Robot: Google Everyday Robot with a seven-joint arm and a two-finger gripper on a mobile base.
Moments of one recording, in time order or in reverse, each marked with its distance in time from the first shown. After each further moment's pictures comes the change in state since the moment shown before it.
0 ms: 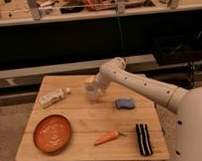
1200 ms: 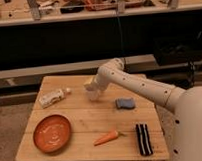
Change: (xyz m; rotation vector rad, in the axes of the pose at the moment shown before) arm -0.005 -0.003 0.007 -0.010 -0.003 -0.035
